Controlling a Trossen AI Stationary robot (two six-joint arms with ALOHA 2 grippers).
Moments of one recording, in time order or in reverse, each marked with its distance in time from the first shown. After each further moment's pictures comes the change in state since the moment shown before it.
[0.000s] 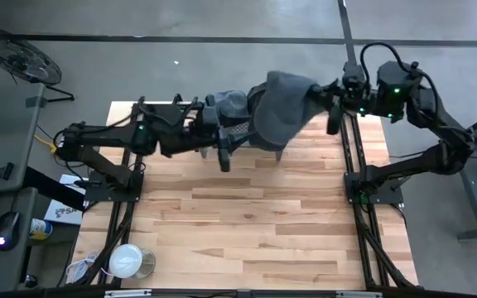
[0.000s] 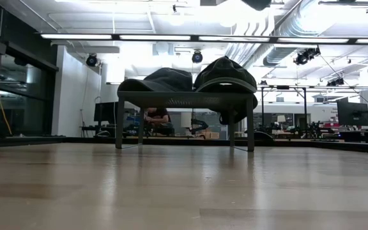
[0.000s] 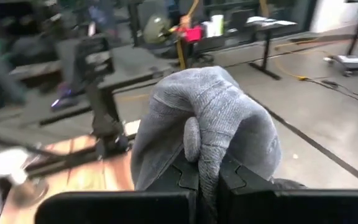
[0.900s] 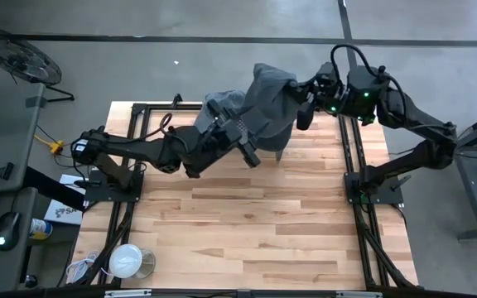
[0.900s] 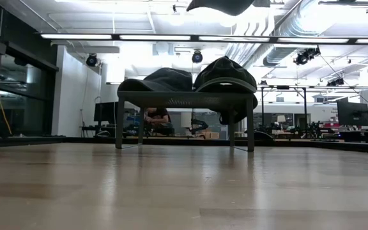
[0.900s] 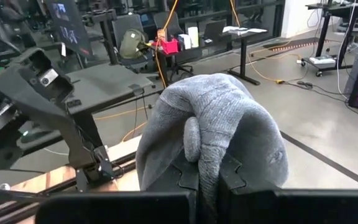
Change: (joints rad) left arm -0.086 0.183 0.044 0.309 -0.491 0.473; right arm 0.067 0.134 0.000 0.175 0.188 0.069
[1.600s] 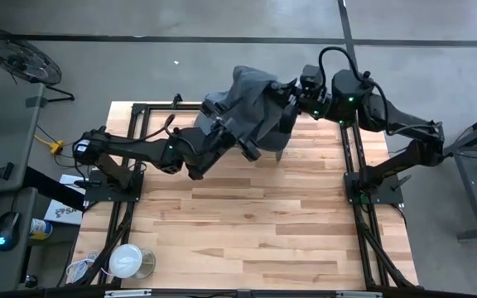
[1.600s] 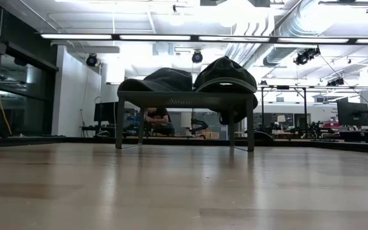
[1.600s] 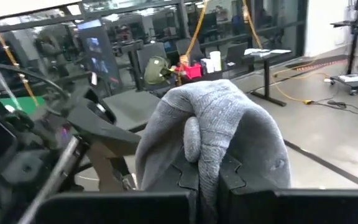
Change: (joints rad) left arm 0.001 0.009 0.004 -0.046 -0.181 0.077; right arm 0.056 0.097 0.000 0.228 -0.016 0.019
